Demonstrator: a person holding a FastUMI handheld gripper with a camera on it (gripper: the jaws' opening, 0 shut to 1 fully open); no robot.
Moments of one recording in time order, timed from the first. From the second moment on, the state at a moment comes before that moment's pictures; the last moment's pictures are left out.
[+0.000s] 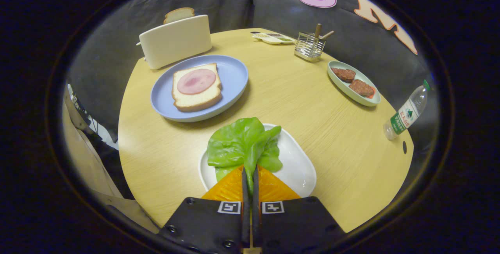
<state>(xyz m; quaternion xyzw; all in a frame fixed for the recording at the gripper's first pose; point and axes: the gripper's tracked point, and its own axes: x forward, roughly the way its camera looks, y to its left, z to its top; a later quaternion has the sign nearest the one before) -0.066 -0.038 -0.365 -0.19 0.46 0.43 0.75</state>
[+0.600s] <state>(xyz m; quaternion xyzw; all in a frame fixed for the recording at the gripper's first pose) -0.057 -0.003 -0.288 -0.18 0.41 0.40 0.80</state>
